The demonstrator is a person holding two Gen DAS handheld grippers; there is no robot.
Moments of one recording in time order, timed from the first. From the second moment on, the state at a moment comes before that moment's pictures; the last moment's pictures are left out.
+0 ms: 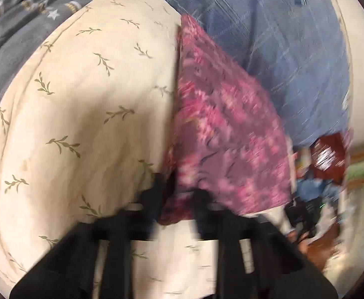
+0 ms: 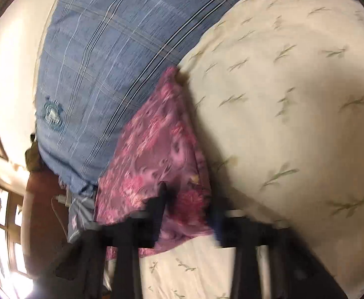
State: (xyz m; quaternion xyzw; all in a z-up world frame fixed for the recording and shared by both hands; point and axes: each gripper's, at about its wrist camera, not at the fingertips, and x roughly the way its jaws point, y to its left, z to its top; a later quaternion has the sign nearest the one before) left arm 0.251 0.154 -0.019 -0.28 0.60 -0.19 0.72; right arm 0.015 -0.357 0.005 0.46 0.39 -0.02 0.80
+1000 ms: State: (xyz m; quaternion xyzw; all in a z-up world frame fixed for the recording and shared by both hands) left arm 0.306 0.046 0.002 0.00 0.53 -0.14 0.83; right arm 0.081 -0.278 0.012 0.26 0.44 -0.07 0.86
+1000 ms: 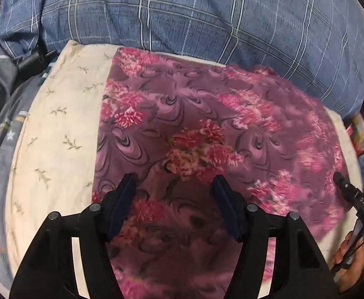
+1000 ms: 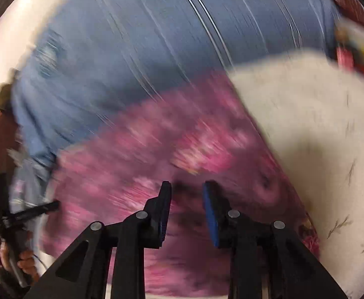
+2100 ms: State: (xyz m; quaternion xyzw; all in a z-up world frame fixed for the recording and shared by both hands) left arm 0.360 0.173 0.018 -0.15 0.61 -0.17 0.76; right arm 0.073 0.102 0.004 -0.27 0.41 0.15 0.86
